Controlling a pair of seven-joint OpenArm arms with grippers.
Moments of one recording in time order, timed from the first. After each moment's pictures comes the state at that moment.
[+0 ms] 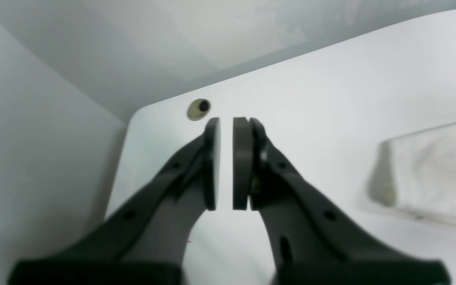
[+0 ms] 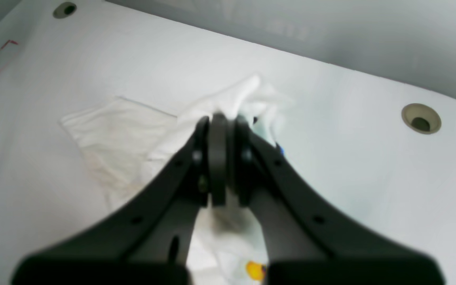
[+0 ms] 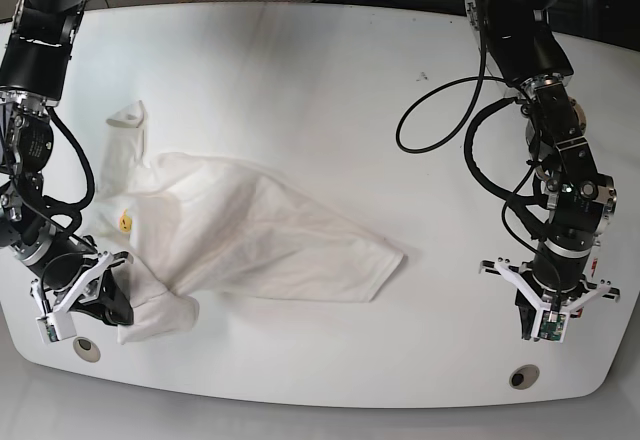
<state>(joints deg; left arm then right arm) -18.9 -6.9 -14.3 106.4 6.6 -27.1 45.3 20.0 36.9 8.4 93.7 51.7 22.5 -54.8</state>
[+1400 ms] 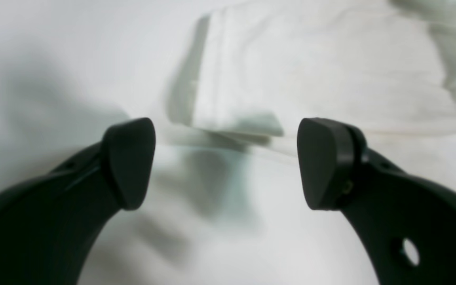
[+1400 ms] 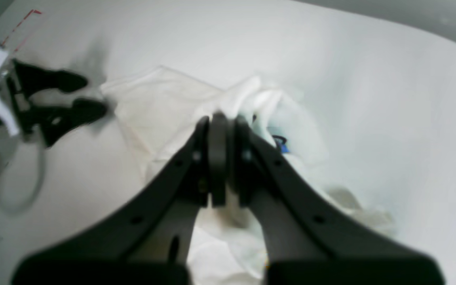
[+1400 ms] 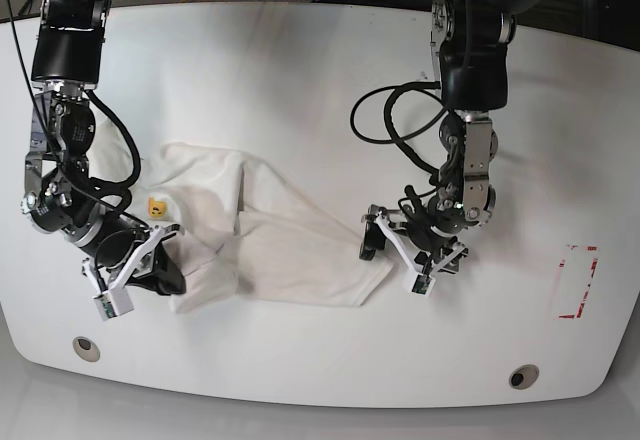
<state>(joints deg) -23.3 2.1 -4.0 58.3 0.3 -24.1 26.0 15.7 29.3 3.8 94.7 48.3 22.3 -54.6</state>
